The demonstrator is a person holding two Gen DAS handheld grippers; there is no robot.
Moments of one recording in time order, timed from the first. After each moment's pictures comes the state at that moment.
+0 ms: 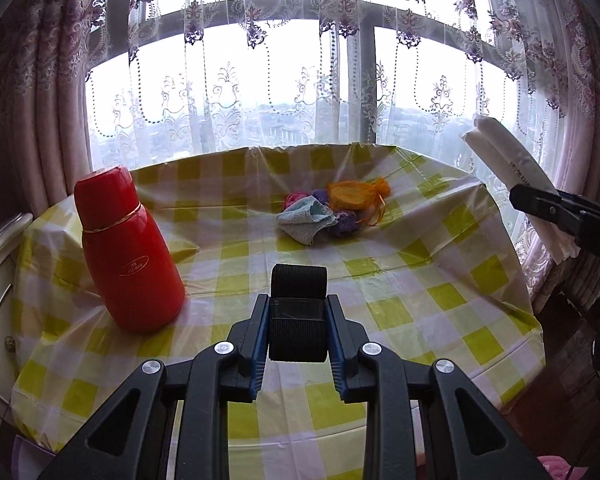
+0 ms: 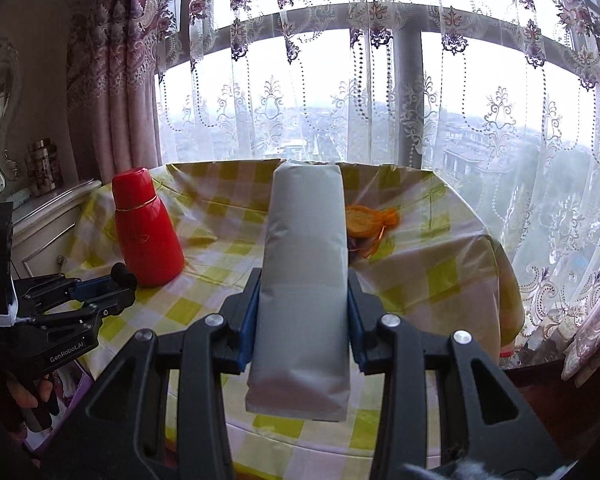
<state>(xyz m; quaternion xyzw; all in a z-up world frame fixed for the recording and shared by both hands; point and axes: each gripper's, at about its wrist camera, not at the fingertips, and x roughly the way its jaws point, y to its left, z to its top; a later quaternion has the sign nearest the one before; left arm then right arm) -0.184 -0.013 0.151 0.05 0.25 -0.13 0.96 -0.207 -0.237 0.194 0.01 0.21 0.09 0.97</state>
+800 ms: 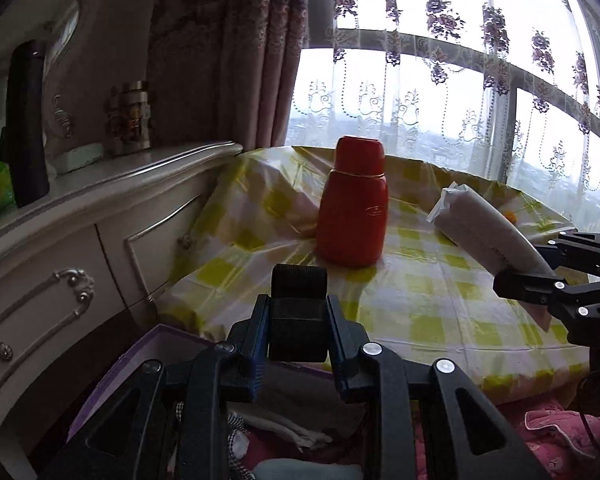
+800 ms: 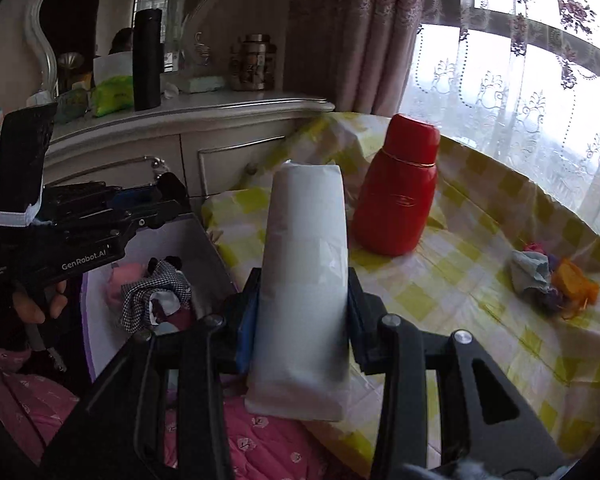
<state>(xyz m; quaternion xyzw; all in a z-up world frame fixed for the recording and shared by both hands) -0.331 0.215 0.122 -0.05 0.23 0.10 0.97 -0.259 0.008 0.167 -0.16 0.25 0.42 0.86</state>
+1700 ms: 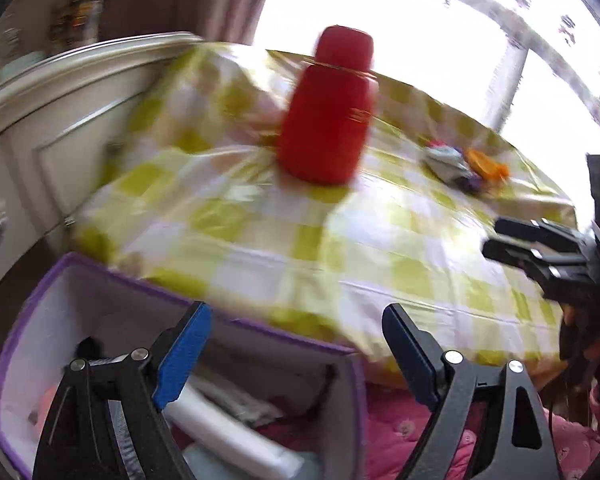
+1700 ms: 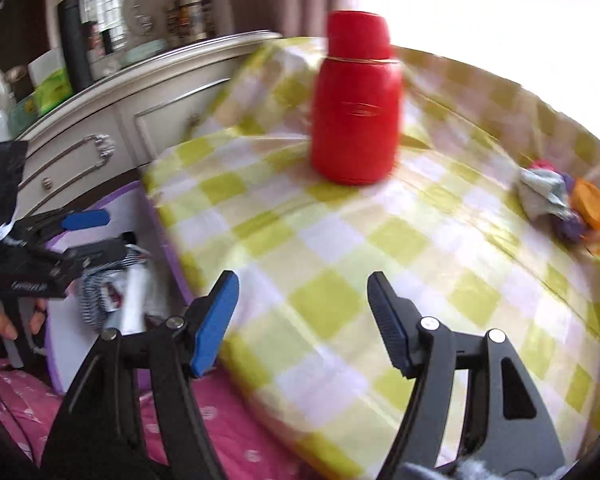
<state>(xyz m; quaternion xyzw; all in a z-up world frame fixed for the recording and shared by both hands) -0.232 0.174 0.054 -0.09 0.38 -0.02 0.92 -0.153 -0.041 0.097 -0.11 0.36 0.34 0.86</state>
